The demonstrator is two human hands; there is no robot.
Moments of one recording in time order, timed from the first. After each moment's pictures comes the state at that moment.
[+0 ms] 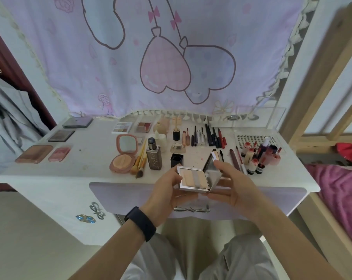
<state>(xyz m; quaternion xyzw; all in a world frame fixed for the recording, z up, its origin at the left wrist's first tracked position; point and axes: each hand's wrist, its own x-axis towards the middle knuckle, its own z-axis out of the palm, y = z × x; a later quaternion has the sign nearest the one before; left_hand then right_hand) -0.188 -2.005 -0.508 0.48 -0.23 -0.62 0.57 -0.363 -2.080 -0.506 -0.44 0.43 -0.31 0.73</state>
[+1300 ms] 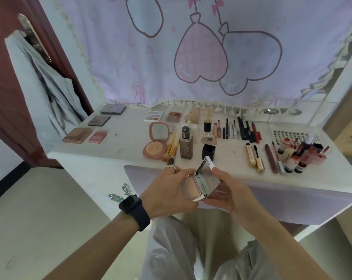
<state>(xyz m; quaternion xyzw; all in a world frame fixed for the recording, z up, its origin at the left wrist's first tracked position) -0.116 -1.953 -0.523 0.71 -0.65 -0.16 0.19 -0.303 -2.034 -0.530 -0.45 0.33 -0.30 0.77</state>
